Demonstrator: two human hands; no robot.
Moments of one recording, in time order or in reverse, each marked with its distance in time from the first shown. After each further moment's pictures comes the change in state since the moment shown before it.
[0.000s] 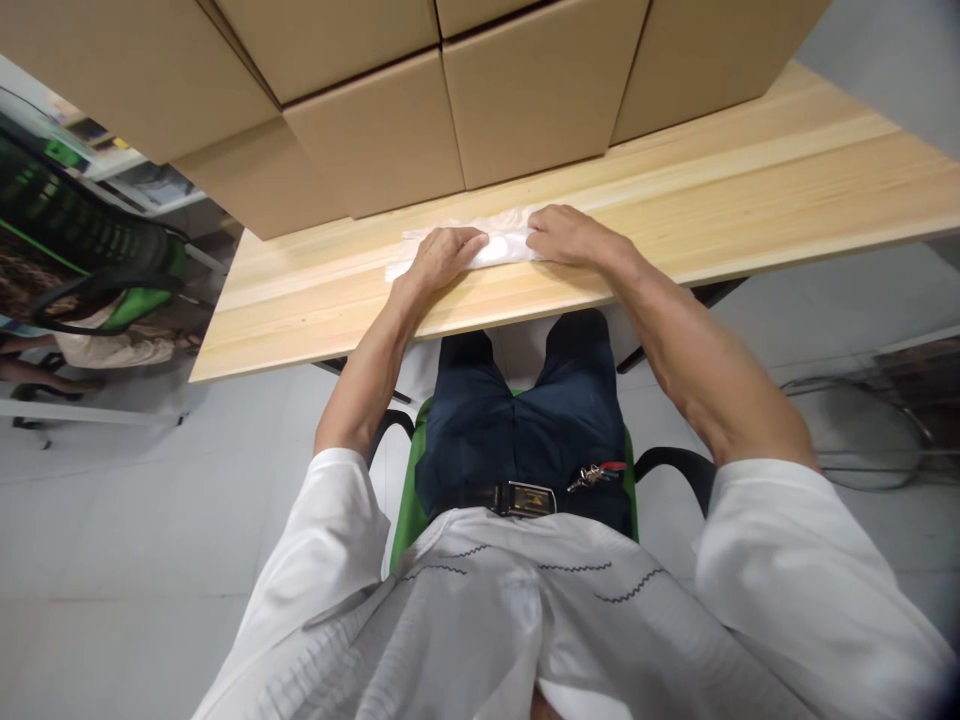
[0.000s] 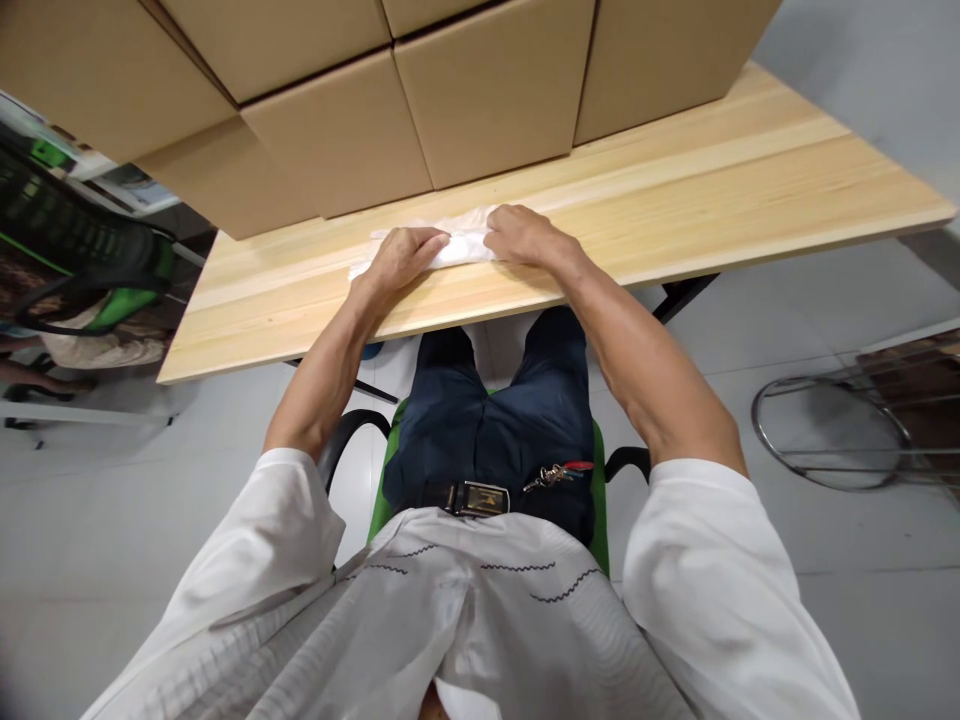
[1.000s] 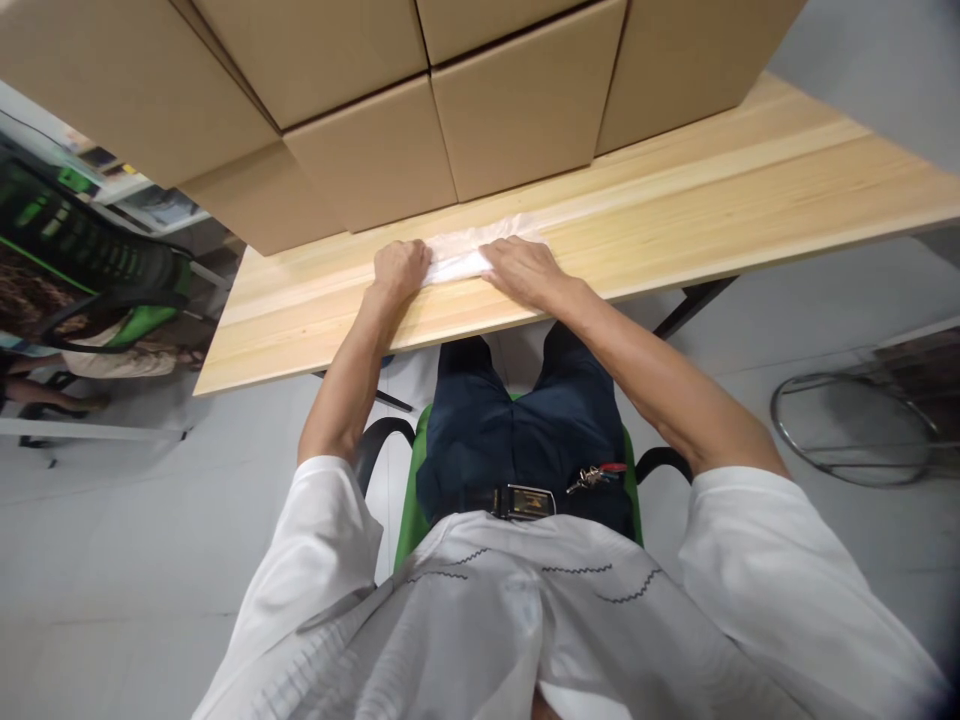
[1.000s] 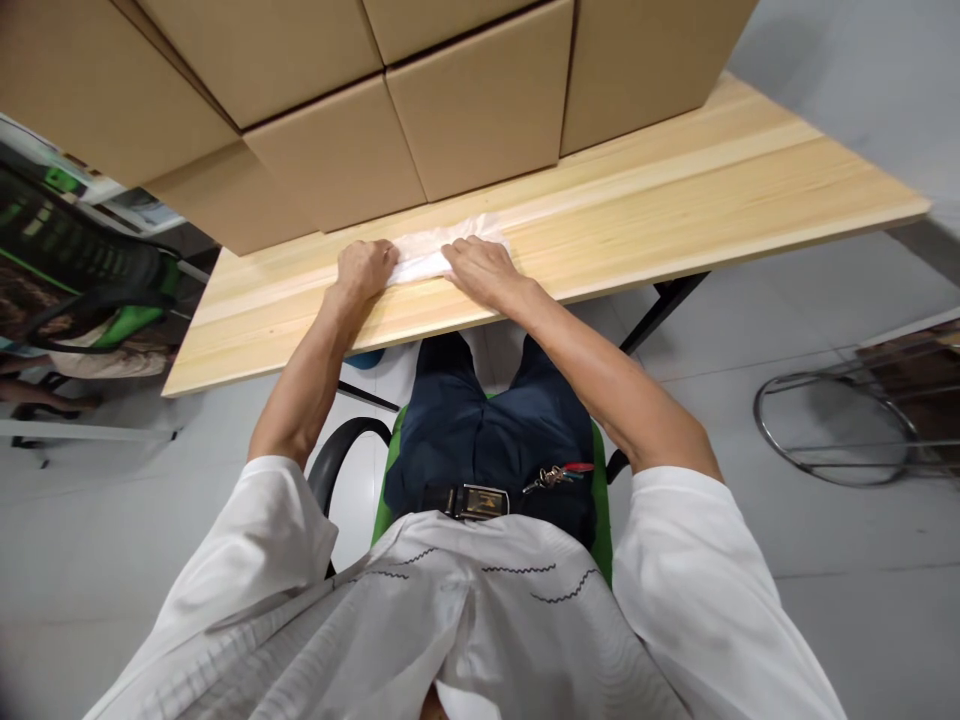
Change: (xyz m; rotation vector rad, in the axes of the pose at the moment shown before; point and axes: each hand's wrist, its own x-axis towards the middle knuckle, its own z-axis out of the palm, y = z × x) left_hand -0.009 -0.022 -0.026 0.507 -0.098 -0.442; right_hand -0.035 -0.073 0.029 -0.177 0.110 -0.163
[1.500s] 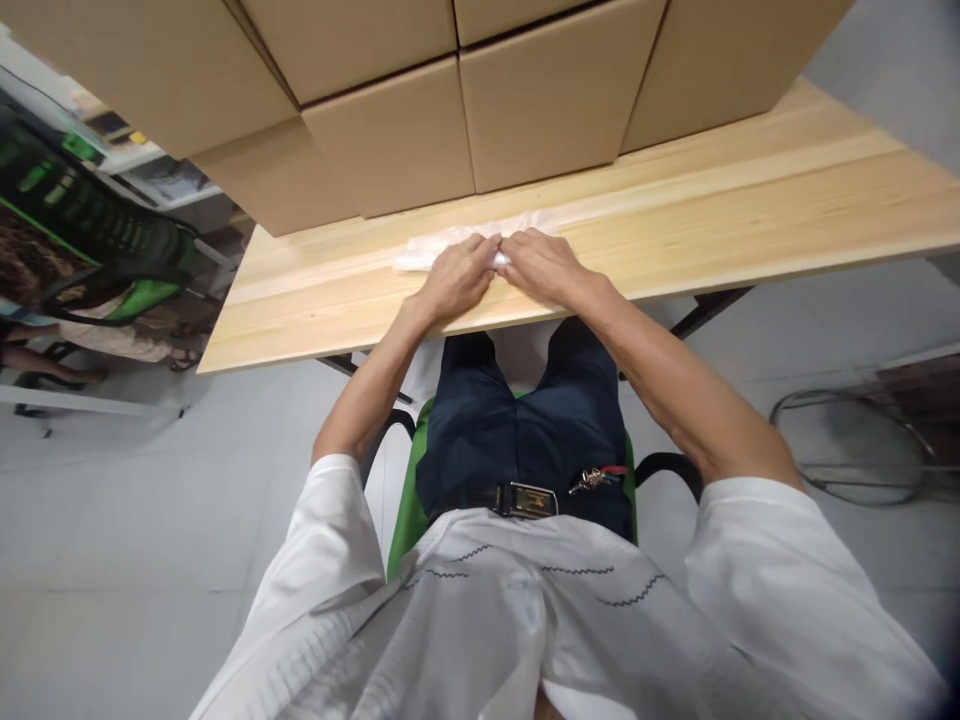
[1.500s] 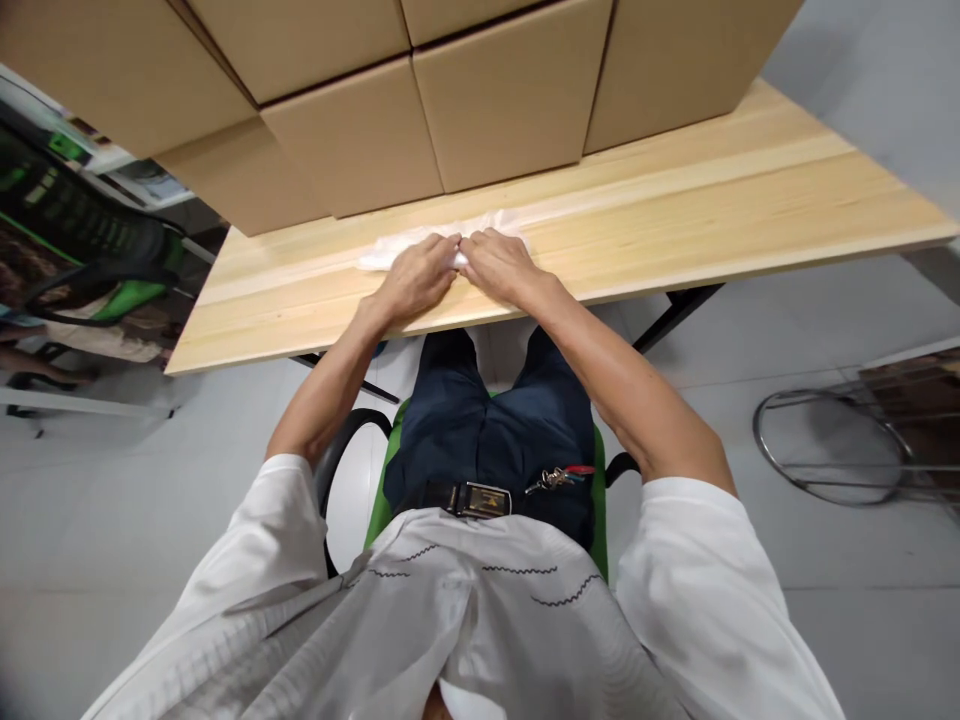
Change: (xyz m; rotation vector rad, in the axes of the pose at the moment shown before) left_hand -0.027 0.026 0.041 -0.338 0.222 0.593; right_hand 0.001 0.015 0.004 0.041 0.015 -0.052
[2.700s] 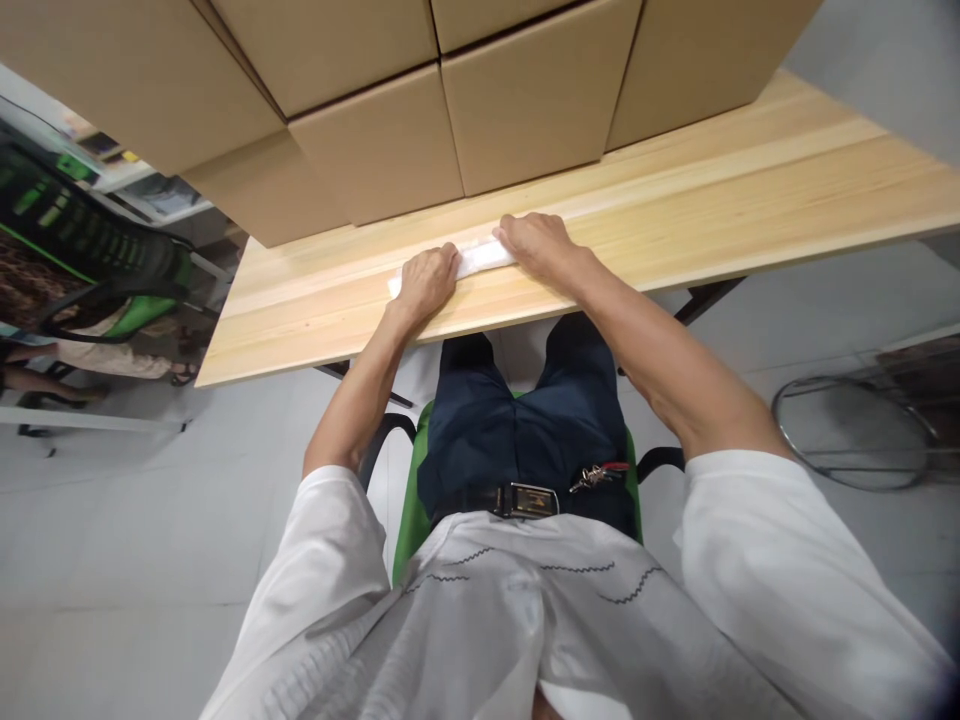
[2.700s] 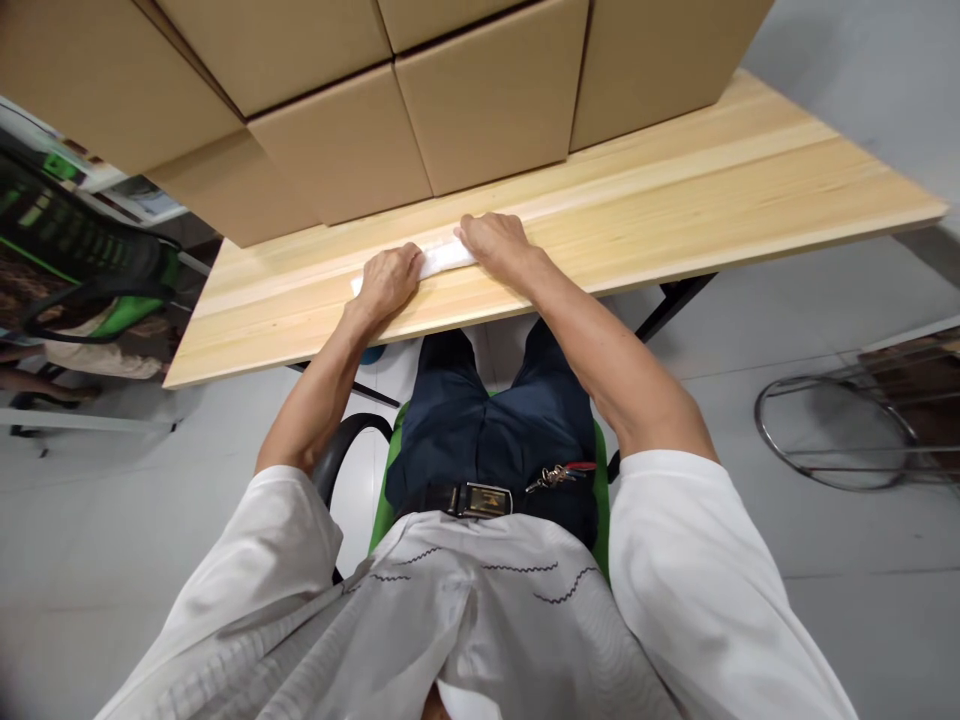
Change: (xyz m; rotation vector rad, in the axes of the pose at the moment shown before) left_hand -0.003 0.016 -0.027 0.189 -0.140 -0.432; right_hand 0.037 0.022 -0.006 0.021 -0.013 0.194
